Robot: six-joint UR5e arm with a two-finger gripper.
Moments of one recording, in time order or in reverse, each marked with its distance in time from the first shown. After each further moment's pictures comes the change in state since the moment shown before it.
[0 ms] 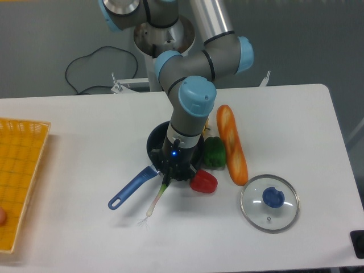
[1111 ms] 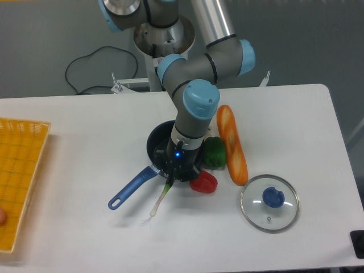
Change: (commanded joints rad) arm 0.018 -0.014 -0.017 0.015 0.000 0.052
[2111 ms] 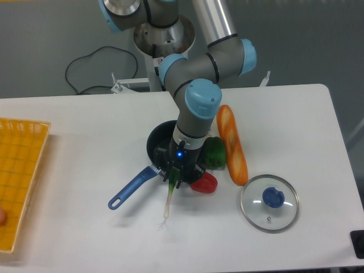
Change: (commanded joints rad) arm 0.006 0.002 0.003 0.000 0.000 0.000
